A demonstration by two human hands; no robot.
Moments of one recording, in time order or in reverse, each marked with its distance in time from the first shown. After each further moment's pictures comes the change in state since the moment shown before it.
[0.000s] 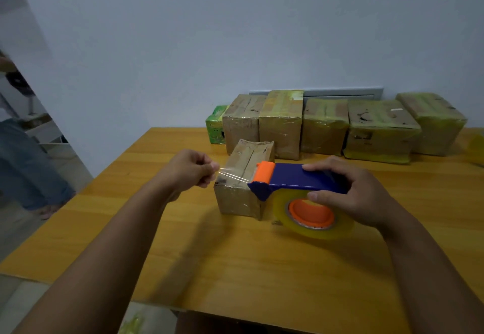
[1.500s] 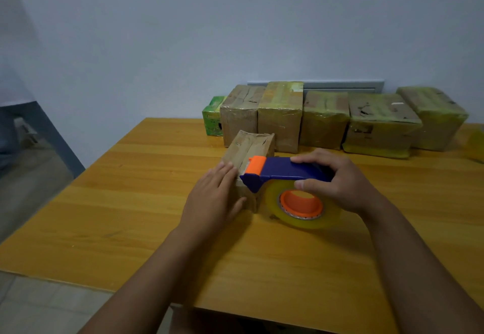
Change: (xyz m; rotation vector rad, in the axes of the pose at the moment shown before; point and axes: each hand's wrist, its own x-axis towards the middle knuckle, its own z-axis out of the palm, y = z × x) left_hand -0.013 -0.068 0.078 0.817 0.287 0.579; right_hand 0.023 0.014 0.016 0.020 -0.001 0.041
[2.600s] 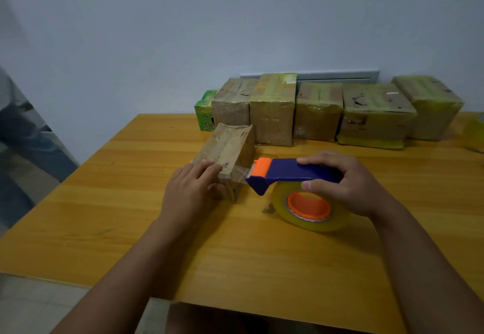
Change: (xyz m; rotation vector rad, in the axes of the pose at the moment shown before) left_hand 0.003 -0.031 0.009 0.096 0.182 0.086; right_hand -0.023 0.010 -0.016 -0.003 0.021 0.032
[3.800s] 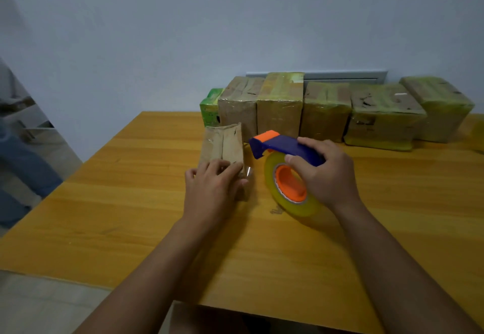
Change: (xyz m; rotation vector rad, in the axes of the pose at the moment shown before) left_hand 0.011 0.033 -0.003 -0.092 0.000 -0.203; right_hand 0.033 -0.014 0.057 -0.184 0.501 0.086
